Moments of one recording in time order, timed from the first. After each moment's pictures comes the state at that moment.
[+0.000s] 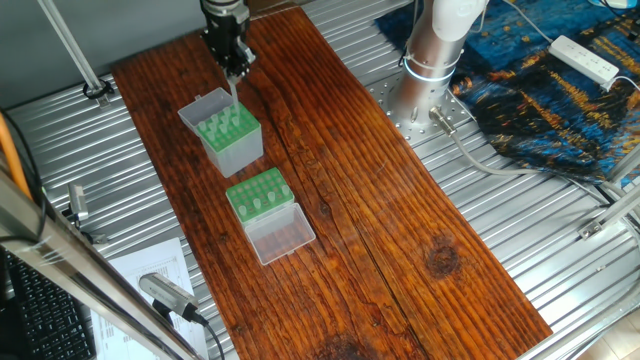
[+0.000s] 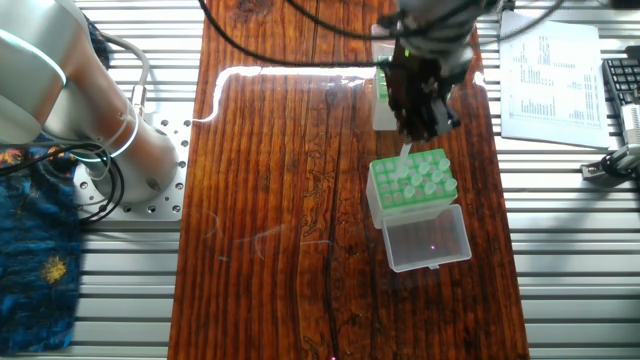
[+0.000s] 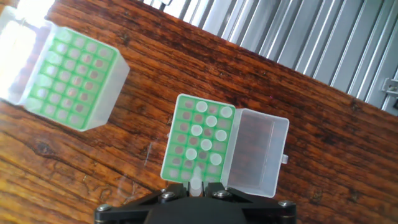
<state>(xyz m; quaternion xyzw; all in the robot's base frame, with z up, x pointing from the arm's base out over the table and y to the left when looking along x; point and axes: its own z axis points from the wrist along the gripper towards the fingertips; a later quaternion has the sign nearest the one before) 0.472 -0.070 0.291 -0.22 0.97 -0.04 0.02</state>
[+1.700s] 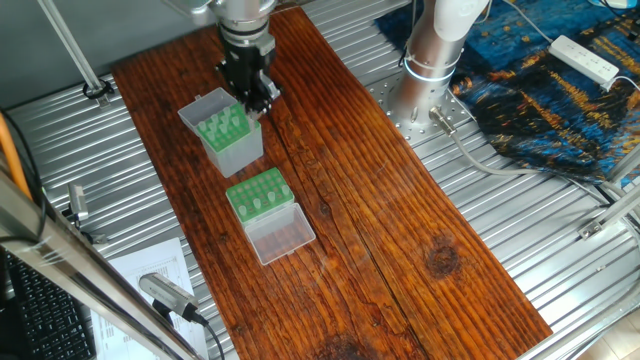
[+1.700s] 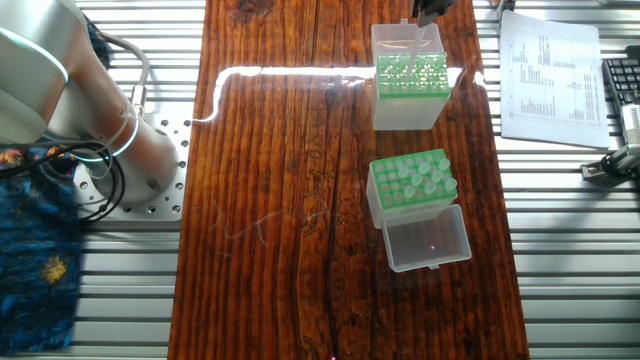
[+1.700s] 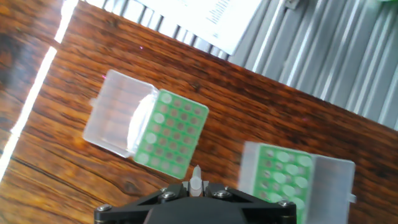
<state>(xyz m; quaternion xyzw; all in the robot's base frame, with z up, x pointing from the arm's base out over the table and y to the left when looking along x) 0.488 0.080 0.330 -0.20 0.98 0.00 0.04</state>
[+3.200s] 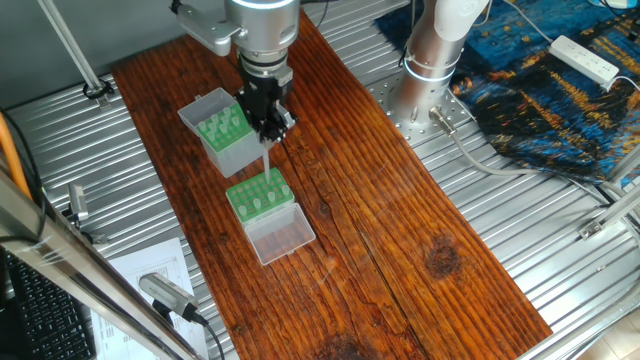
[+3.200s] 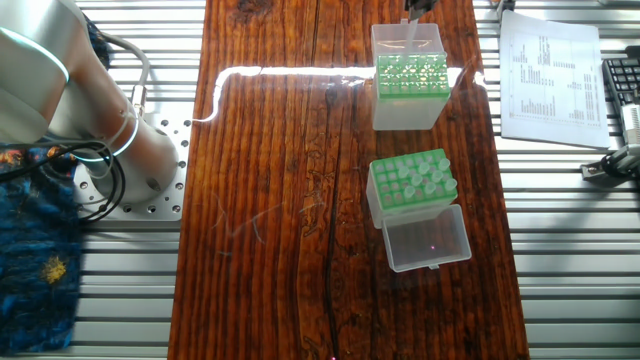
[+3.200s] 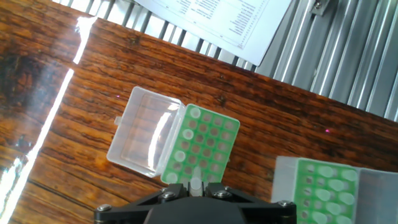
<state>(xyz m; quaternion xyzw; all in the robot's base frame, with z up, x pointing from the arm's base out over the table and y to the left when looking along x) 0.485 0.117 0.295 -0.18 0.98 0.01 0.05</state>
